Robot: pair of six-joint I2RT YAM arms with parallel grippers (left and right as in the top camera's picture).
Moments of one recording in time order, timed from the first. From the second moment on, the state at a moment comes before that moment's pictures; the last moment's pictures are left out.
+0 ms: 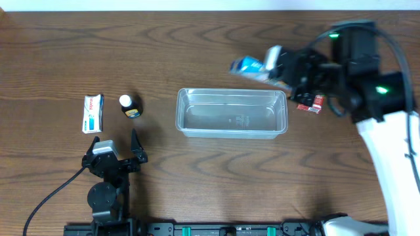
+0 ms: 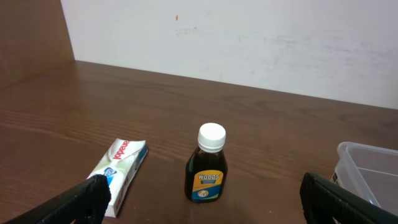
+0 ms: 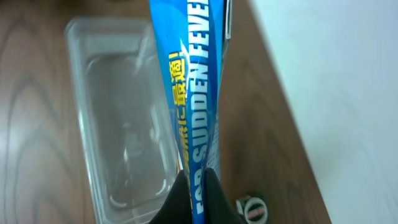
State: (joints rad) left arm 0.10 0.01 0.02 -0.12 -0.04 -0.11; right arm 0.25 1.44 1.61 -1.06 -0.42 -1.00
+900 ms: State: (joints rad) left arm 0.10 0.01 0.02 -0.12 -0.04 -0.11; right arm 0.45 1.73 1.56 -0.99 -0.18 -0.98
